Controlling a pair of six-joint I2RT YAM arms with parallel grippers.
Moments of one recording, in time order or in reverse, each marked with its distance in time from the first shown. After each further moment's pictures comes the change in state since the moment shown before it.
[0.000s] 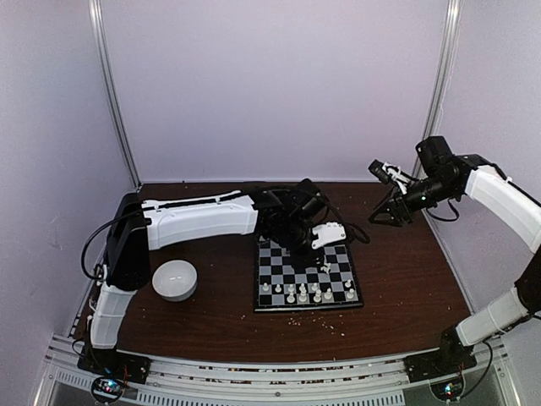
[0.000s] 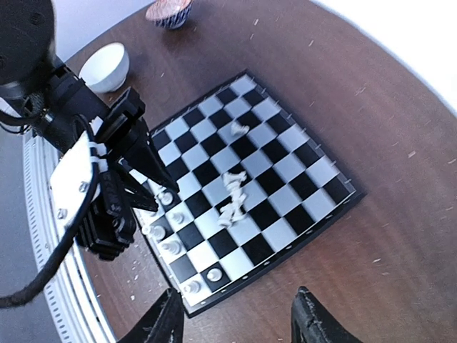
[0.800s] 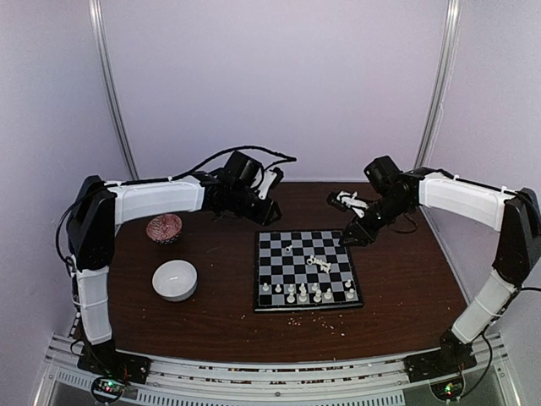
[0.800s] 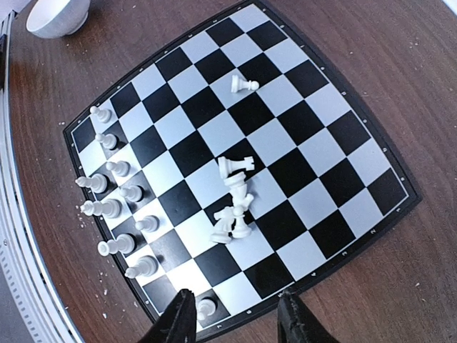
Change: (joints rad) left arm 0.303 -0.229 -0.375 0.396 0.005 -0.586; right arm 0.217 0.224 -0.018 0.156 0.242 0.105
